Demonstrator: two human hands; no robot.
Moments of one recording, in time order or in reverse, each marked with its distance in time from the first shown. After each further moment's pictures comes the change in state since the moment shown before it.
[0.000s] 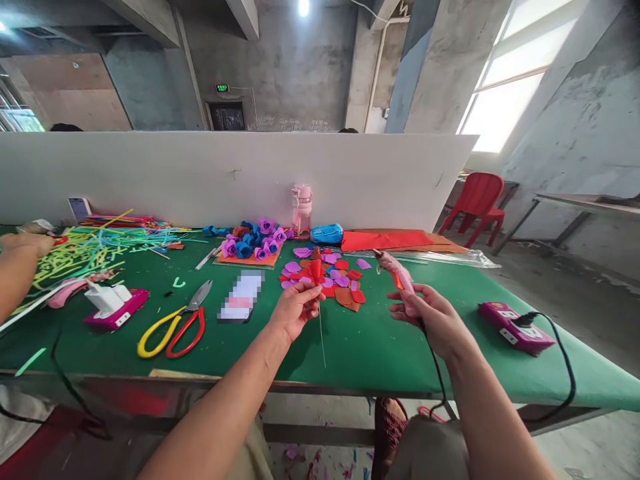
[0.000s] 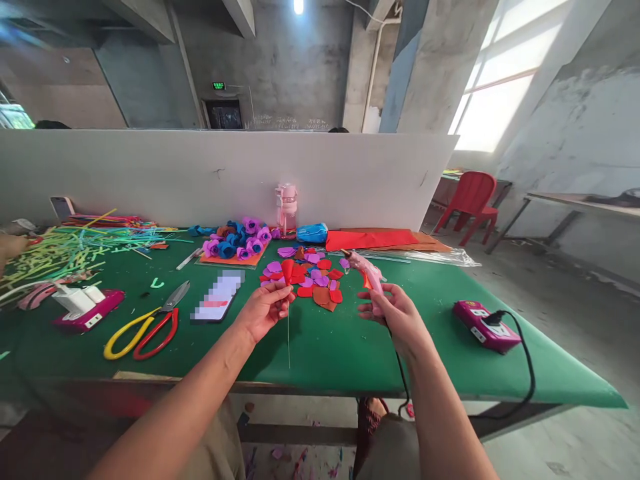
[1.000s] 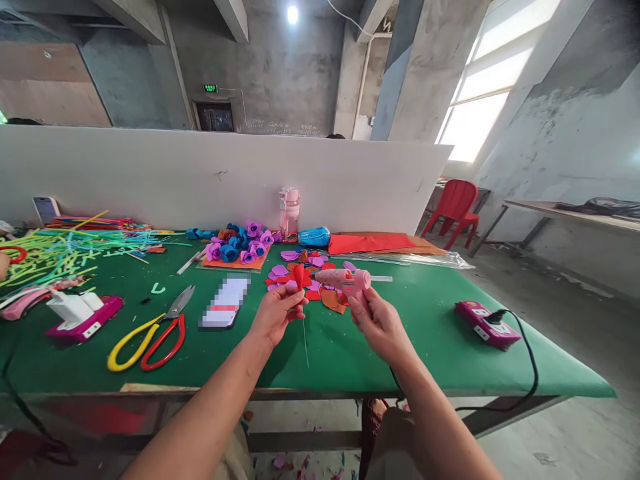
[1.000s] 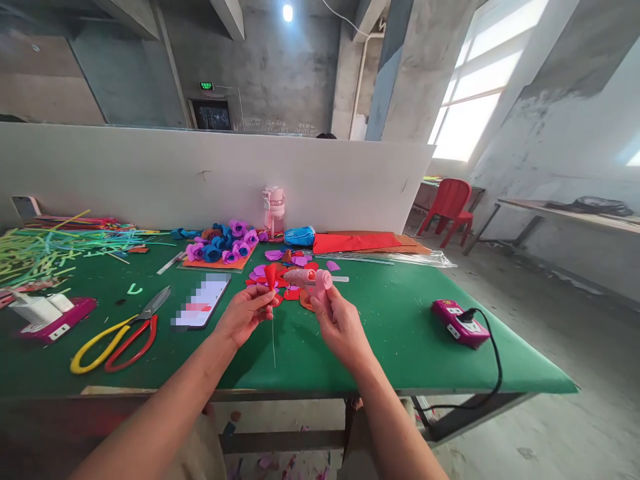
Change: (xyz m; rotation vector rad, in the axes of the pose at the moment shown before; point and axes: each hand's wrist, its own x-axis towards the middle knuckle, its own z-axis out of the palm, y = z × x) left_hand -0.001 0.001 -0.004 0.149 0.064 0.070; right_hand -0.023 0.003 0.053 -0.544 -0.130 -0.531
